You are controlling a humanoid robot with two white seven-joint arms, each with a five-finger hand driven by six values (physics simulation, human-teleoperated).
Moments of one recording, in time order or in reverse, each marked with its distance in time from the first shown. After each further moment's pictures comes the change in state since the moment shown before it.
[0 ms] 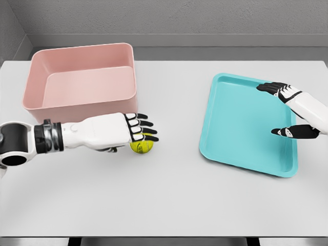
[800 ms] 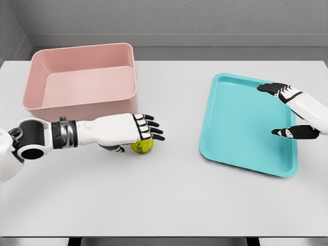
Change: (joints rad) left arm -0.066 -0.086 -0.099 0.136 0.009 0.000 -0.001; right arm 0.002 0.000 0.000 0.006 0.000 0.000 0.000
